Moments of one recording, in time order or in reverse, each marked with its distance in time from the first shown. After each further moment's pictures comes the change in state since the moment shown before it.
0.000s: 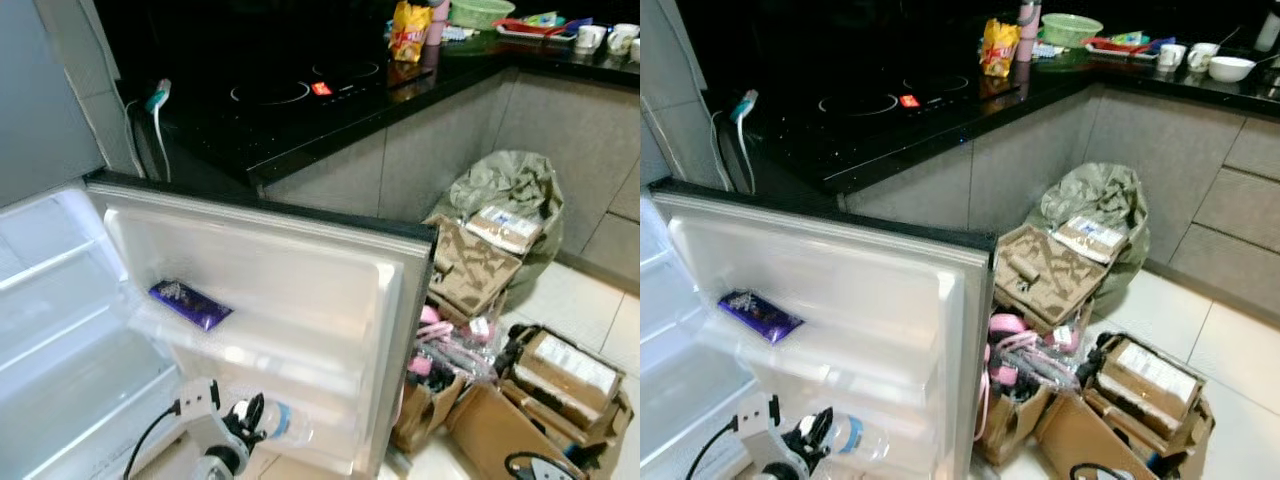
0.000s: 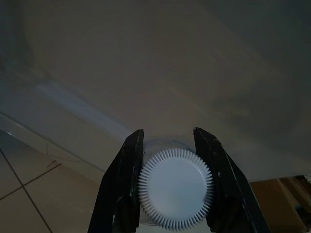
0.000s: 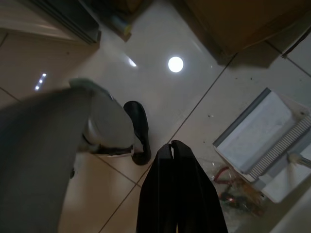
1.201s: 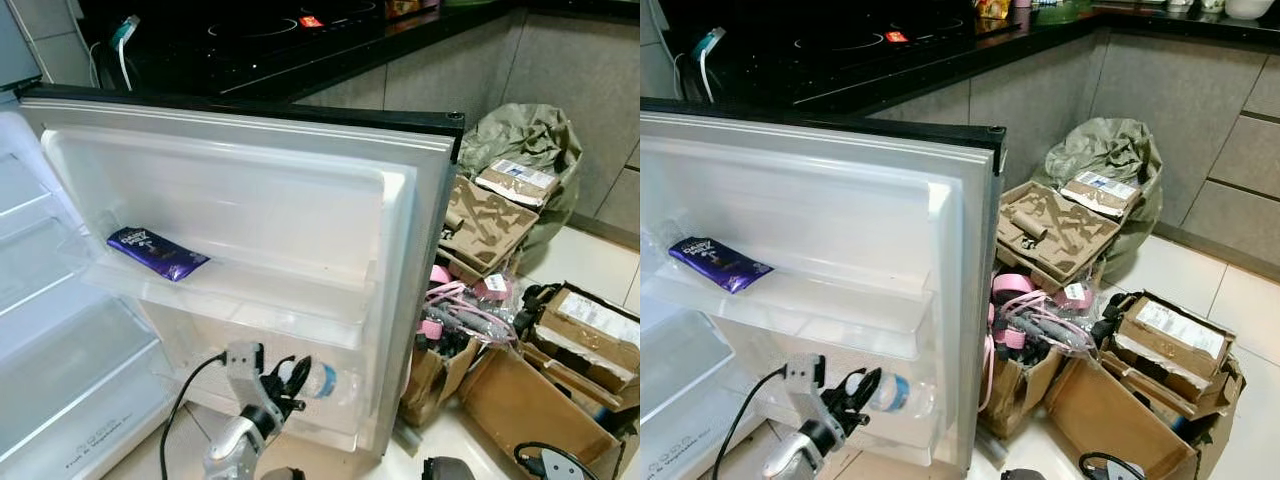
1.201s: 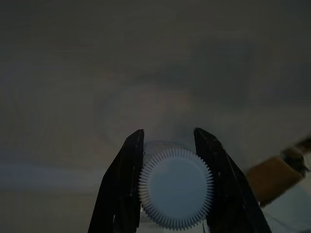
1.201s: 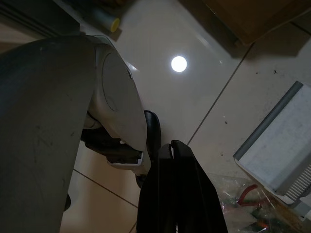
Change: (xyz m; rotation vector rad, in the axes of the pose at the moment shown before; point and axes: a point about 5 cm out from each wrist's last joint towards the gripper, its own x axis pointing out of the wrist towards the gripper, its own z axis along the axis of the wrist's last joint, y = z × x) left arm 0.033 -0.069 0.016 0.205 -0.030 -0.418; right arm 0.000 -0.006 0.013 0.061 -0.048 -0.013
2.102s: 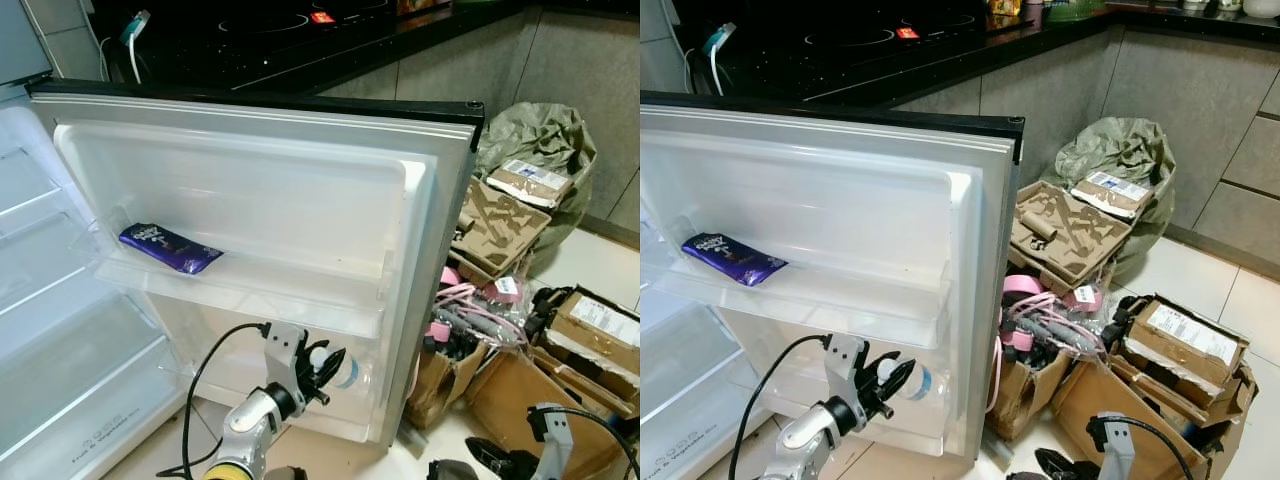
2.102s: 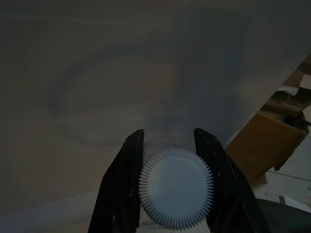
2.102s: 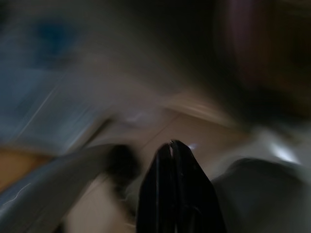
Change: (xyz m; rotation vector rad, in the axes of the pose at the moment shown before) left arm 0.021 -0.021 0.011 0.218 0.070 -0.167; right arm -0.028 0.029 0.049 -0.073 -0.296 0.986
